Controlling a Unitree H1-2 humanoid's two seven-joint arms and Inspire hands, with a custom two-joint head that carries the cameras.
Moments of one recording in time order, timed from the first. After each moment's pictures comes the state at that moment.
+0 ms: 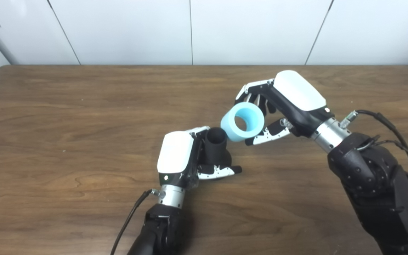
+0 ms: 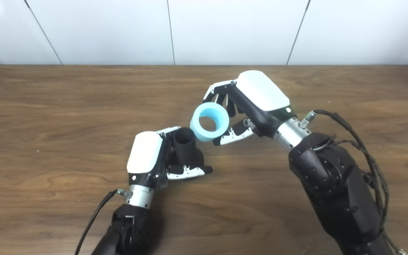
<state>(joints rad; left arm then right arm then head) -0.04 0.02 -0.47 -0.06 0.99 0.12 0.28 -0.30 -0.36 0.26 -0.50 -0.69 0.15 0.43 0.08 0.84</state>
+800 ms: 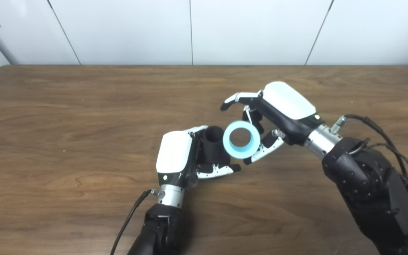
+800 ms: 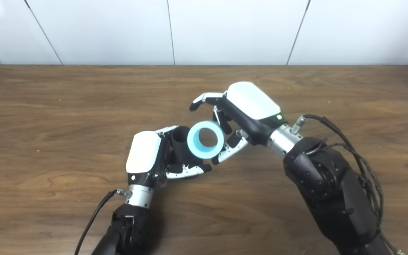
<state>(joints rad) -0.04 0.02 -0.47 -0.06 0.99 0.14 0.29 -0.30 -0.36 0.29 -0.49 -0.68 0.15 0.49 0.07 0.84</state>
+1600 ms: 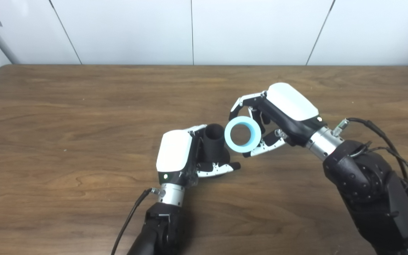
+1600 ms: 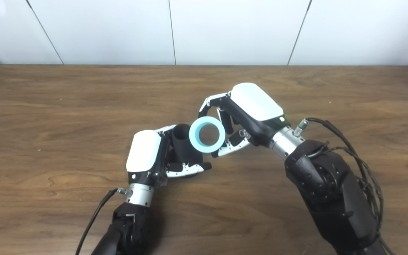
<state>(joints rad) -0.05 0.02 -0.47 -0.05 0.99 0.14 0.30 -0.28 -0.34 0.25 -0.48 -0.69 0.13 0.47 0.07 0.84</state>
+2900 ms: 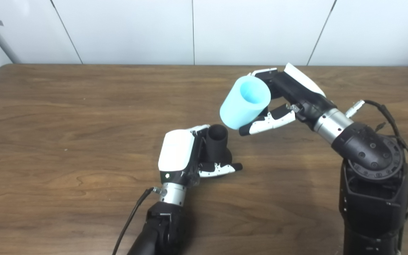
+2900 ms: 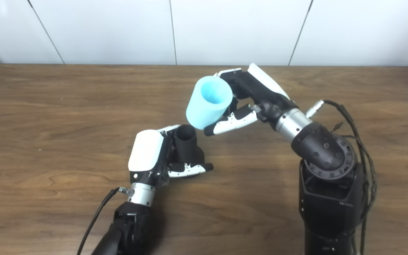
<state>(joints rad) -0.05 0.02 -0.48 -0.05 0.99 0.14 0.30 -0.35 -0.09 -0.05 -0.56 -0.62 0.47 0.87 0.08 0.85</state>
